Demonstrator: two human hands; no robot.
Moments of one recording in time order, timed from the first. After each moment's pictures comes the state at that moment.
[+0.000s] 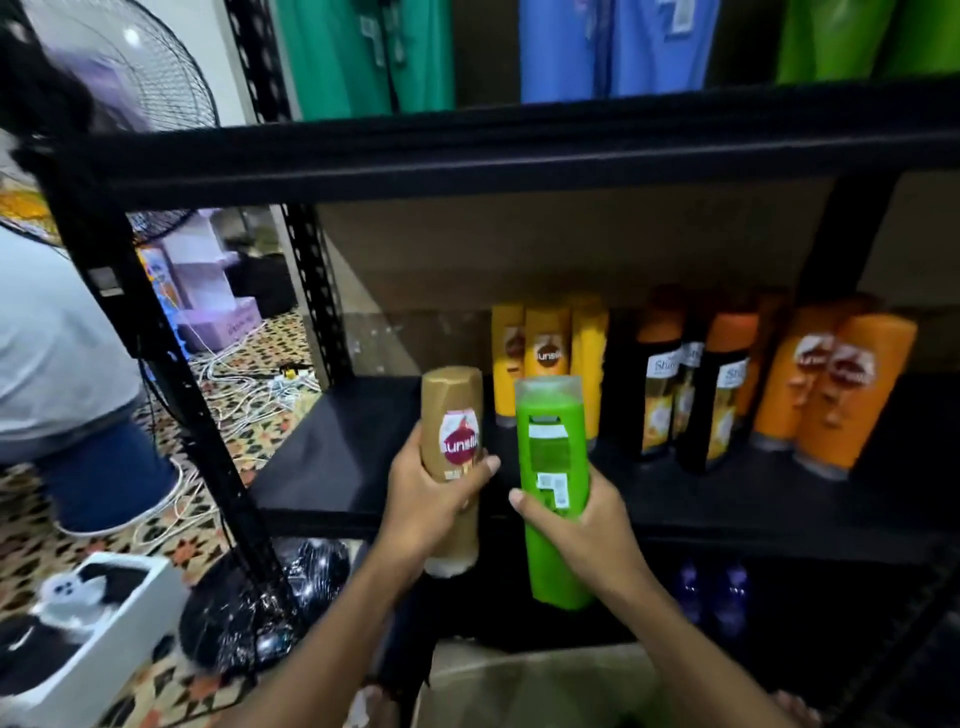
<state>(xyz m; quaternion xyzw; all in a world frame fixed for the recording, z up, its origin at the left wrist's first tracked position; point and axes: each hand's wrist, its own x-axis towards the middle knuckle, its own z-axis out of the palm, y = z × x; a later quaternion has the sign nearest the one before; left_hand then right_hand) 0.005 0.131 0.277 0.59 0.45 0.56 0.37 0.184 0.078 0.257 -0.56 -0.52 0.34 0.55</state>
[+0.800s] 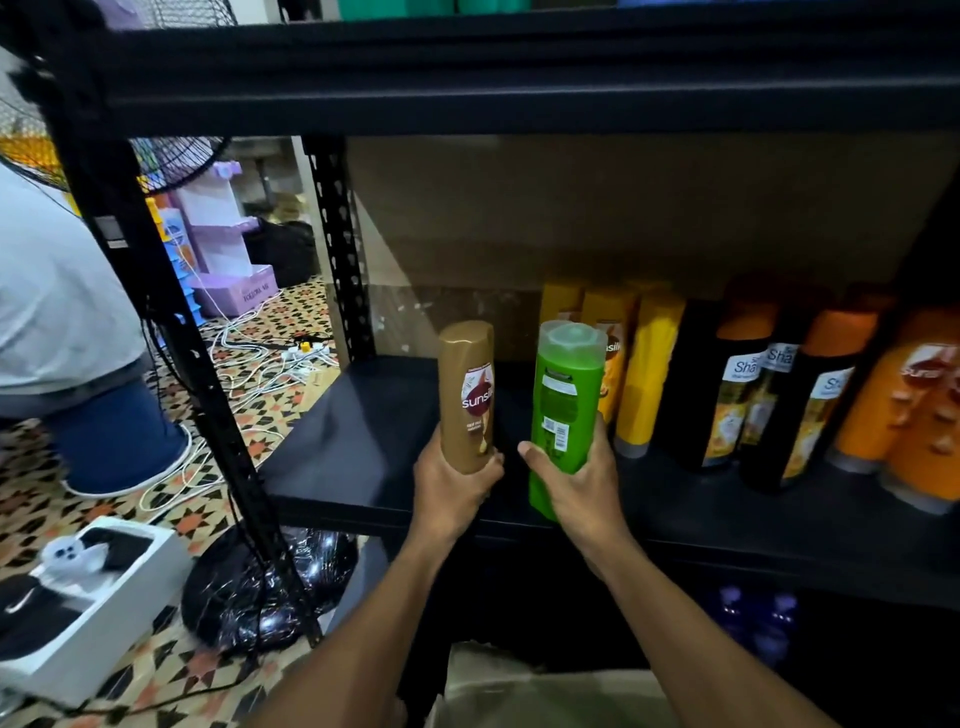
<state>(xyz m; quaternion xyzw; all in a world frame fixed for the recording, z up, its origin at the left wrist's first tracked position) -0.011 0.212 0.208 0.53 0.49 0.57 0.40 0.138 0.178 0.232 -0.54 -0.50 0.29 0.61</state>
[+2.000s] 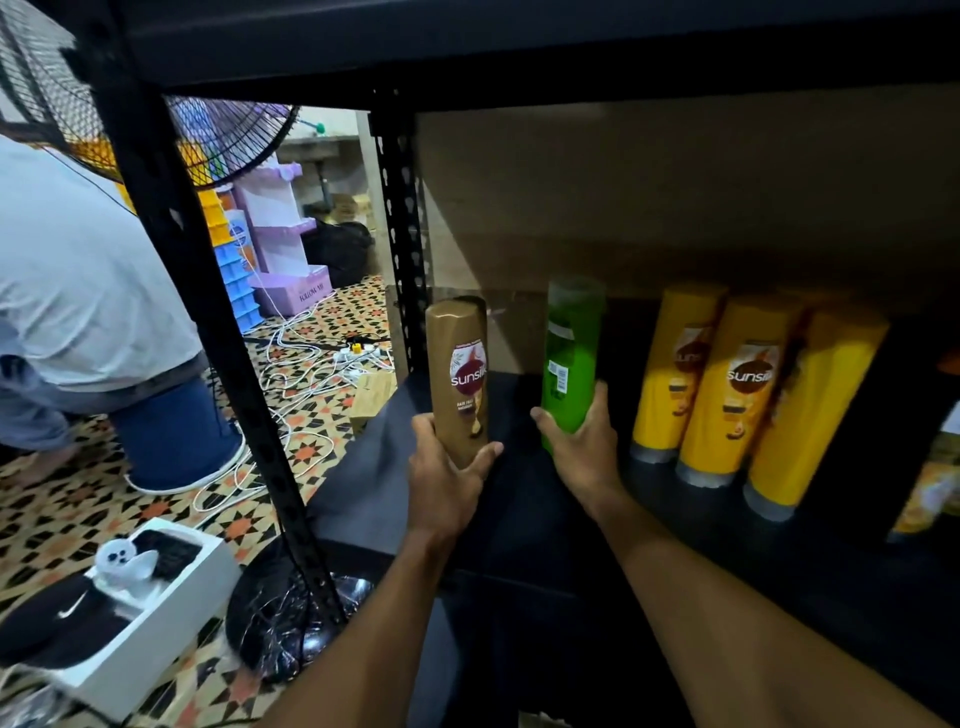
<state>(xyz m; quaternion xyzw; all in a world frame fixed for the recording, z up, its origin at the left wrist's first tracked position) -0.096 0.294 0.202 0.56 0.57 0.56 0.23 0.062 0.336 0.216 -0.58 -0.52 0.28 0.56</state>
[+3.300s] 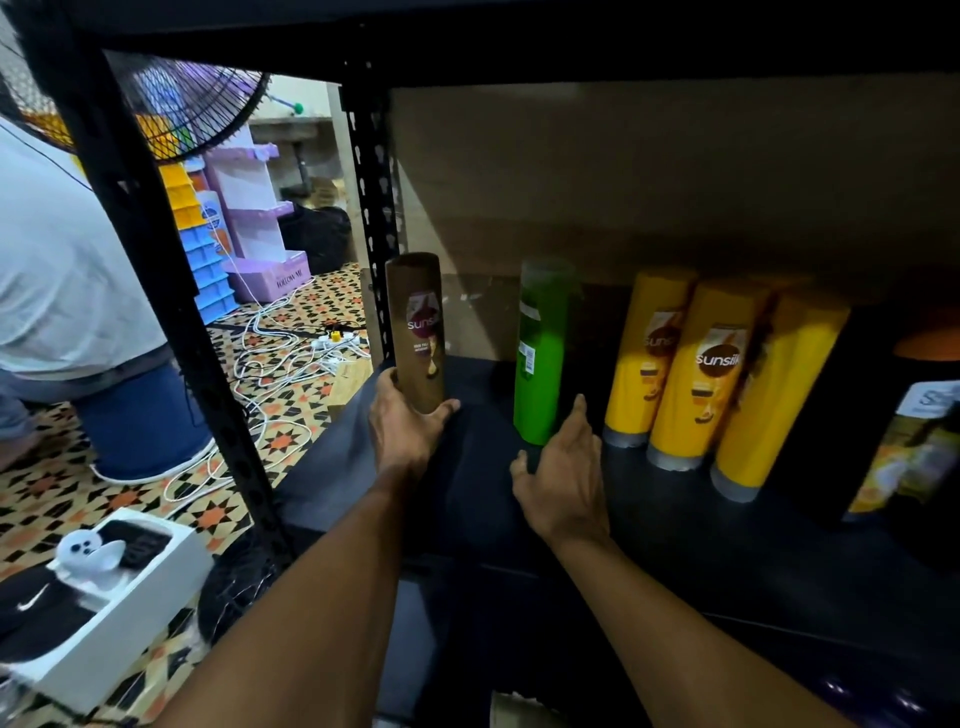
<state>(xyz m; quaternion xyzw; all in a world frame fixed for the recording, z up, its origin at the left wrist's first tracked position) -0.111 0.357 0.208 0.50 0.67 0.50 0.19 0.062 0.282 0.203 -0.70 -0.61 0.10 0.37</state>
